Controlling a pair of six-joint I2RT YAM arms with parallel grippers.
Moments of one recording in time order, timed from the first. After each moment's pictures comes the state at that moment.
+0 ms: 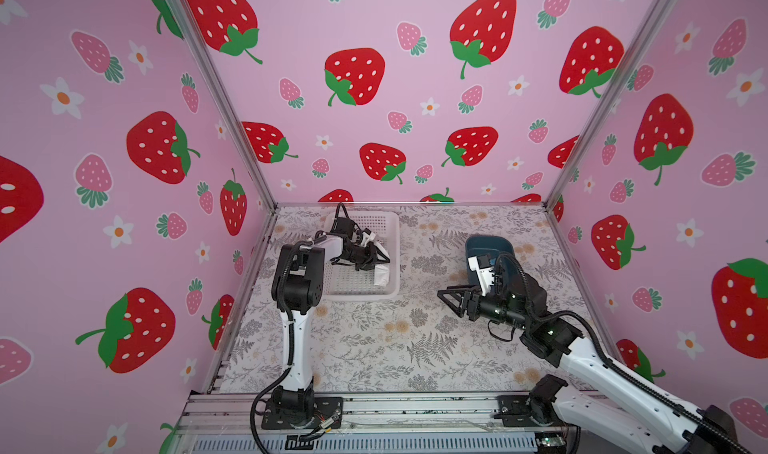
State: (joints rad) left arm -0.15 2.25 1.55 -0.48 0.89 -0.36; right arm 0.75 0.86 0.58 0.02 -0.41 0.64
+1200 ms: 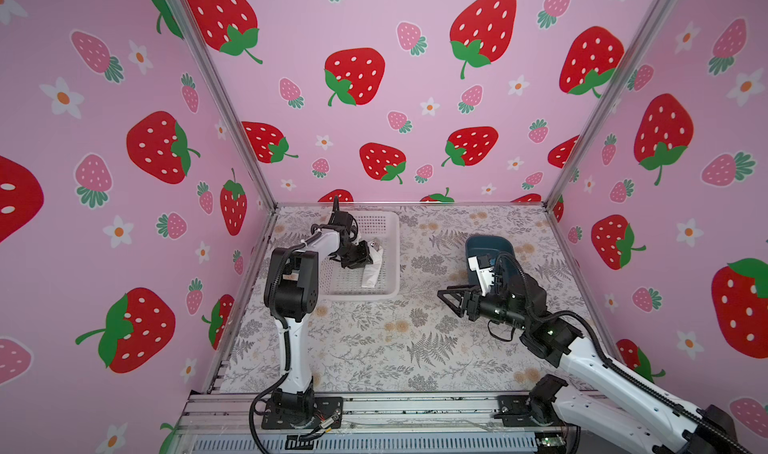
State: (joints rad) left arm -0.15 2.15 1.57 -0.67 0.46 -0.36; right arm 0.75 0.86 0.58 0.02 -0.41 0.63
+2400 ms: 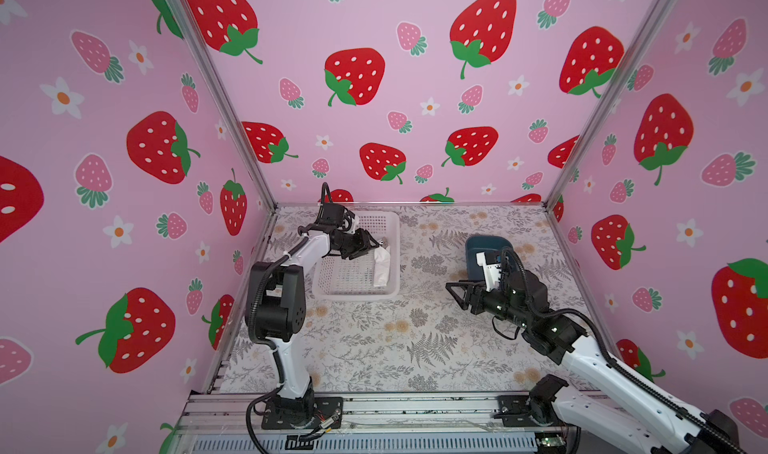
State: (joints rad) left arm -0.14 1.89 1.44 -0.52 0.58 -0.43; right arm 0.71 0.85 0.63 -0.13 -0.20 0.55
